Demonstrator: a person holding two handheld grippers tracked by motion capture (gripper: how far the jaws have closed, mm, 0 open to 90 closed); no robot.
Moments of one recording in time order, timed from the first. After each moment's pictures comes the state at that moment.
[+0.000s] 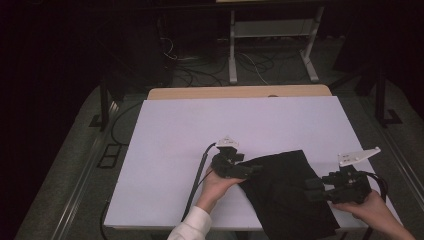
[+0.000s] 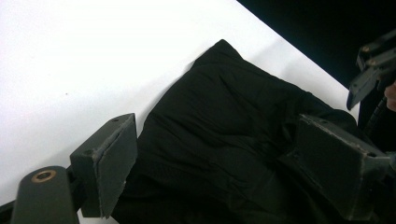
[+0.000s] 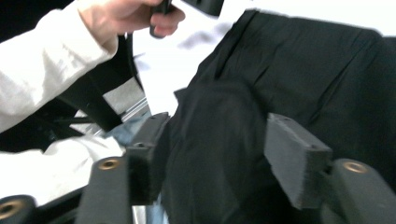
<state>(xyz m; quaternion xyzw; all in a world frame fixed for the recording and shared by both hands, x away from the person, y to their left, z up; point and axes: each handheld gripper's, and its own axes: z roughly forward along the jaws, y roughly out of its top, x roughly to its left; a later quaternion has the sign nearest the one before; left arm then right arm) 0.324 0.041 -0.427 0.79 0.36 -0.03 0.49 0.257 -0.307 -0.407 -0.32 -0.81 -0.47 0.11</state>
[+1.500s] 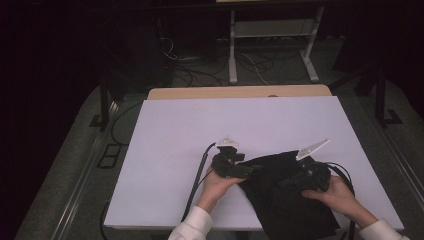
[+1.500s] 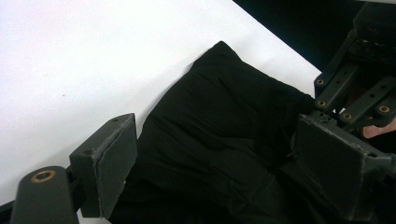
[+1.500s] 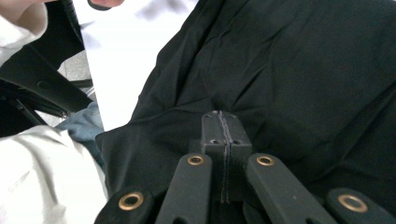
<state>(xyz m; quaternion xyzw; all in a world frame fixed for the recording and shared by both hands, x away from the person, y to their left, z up) 0.326 0.040 -0.429 0.79 0.36 -0.04 0.50 0.298 -0.240 -0.430 -0.32 -0.87 -0.37 0.12</state>
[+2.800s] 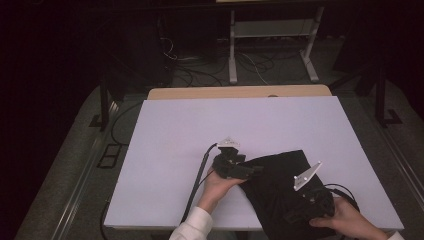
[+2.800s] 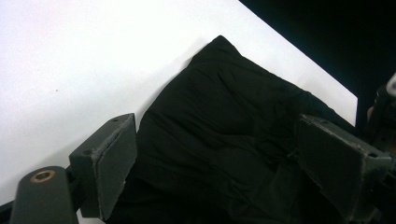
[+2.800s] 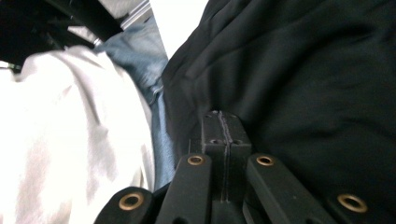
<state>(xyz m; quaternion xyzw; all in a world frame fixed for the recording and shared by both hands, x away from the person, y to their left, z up) 0.326 0.038 -0.432 0.79 0.35 -0.04 0.49 0.246 -0.230 -0.447 -0.25 -0.90 -0.29 0.19</state>
